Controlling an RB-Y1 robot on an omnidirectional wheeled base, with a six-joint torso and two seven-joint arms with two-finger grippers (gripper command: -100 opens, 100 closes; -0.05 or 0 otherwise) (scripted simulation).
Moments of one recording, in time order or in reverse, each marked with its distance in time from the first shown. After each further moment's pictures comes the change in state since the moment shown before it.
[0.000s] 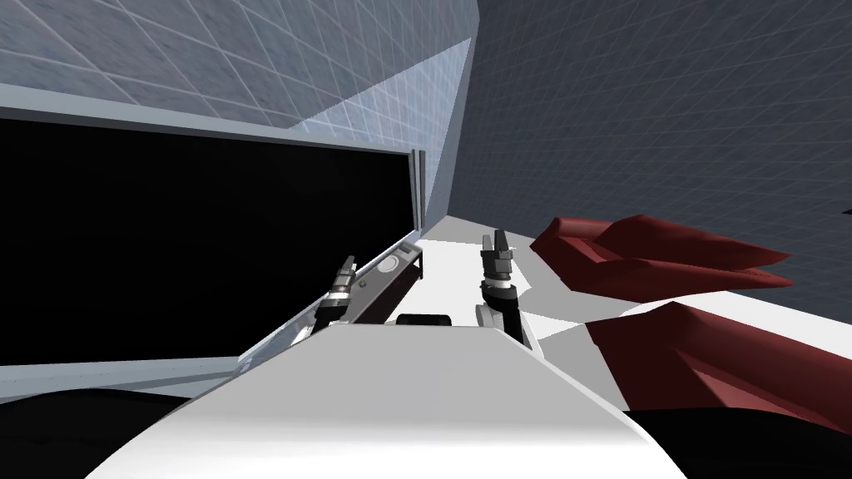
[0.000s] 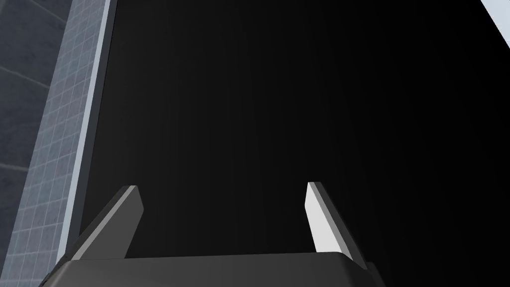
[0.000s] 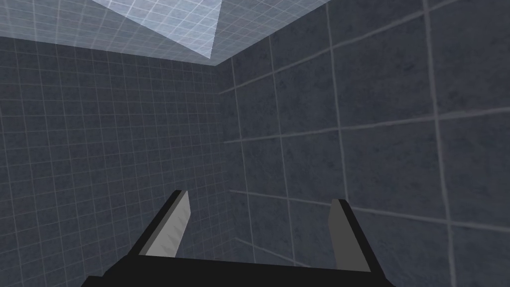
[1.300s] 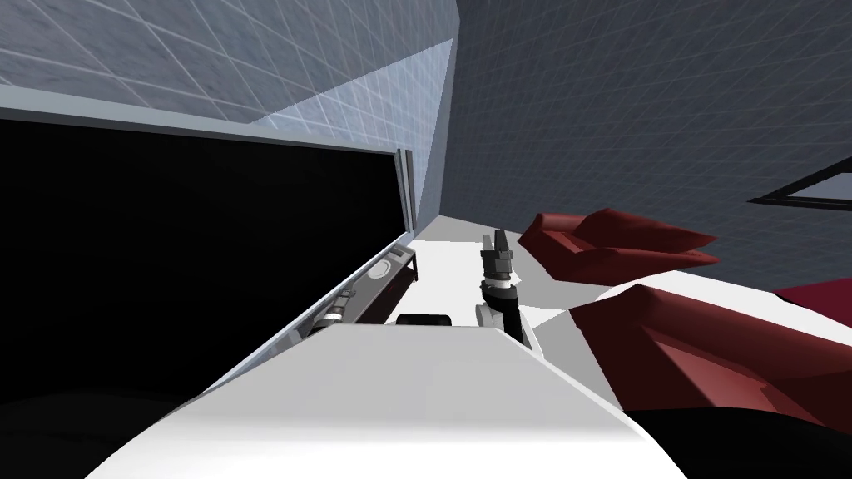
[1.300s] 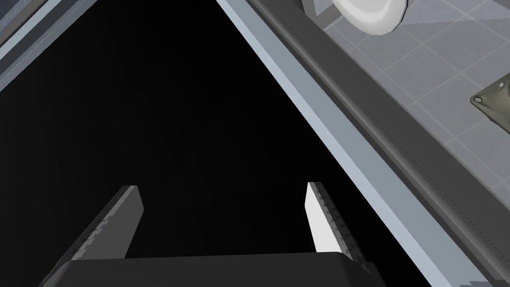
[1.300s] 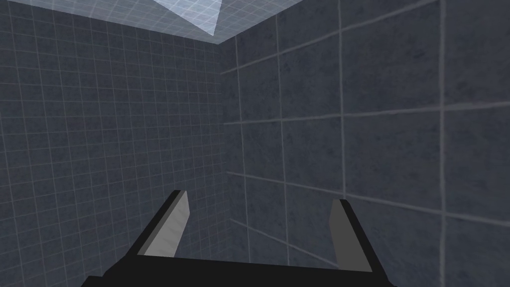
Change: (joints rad) left arm 0.045 0.032 0.062 0.288 -0.133 0.036 -0.039; right arm 0.000 0.000 0.000 0.000 0.000 0.000 0.000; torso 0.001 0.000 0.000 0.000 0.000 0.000
